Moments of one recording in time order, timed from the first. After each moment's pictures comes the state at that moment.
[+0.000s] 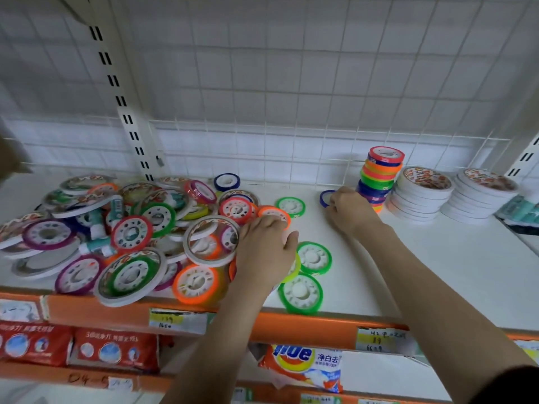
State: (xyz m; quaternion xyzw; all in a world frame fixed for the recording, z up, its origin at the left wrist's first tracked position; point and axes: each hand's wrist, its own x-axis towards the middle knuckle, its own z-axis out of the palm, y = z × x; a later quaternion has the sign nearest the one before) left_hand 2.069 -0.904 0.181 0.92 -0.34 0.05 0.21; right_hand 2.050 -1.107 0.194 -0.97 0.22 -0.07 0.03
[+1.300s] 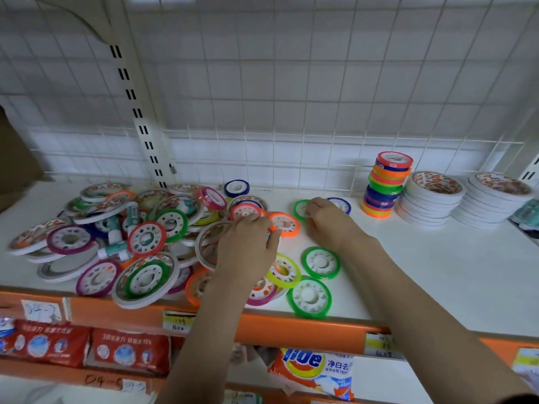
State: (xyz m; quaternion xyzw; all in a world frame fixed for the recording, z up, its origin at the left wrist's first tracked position) left_hand 2.081 -0.870 0.211 0.92 -0.33 0.09 0.17; right_hand 2.062 -1.066 0.180 -0.99 0.08 -0.09 0.09
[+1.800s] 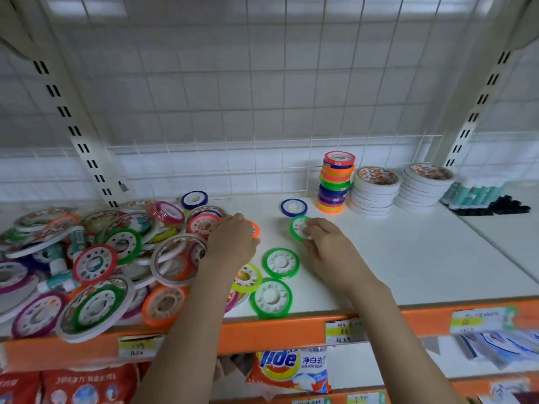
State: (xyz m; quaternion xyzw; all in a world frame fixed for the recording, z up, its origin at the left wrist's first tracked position) left_hand 2.101 -0.924 0.204 0.92 -0.38 -0.01 0.04; right_hand 1.961 -1.058 0.180 -0.95 0.15 -0.21 0.15
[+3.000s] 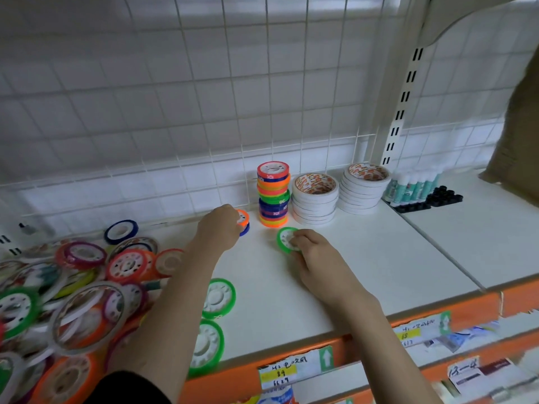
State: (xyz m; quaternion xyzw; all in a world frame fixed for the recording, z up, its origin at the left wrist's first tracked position) left_hand 2.125 -1.058 0.199 0.91 -0.40 -0.02 0.09; right_hand 1.917 -1.128 0.183 -0.94 0.22 -0.19 0.19
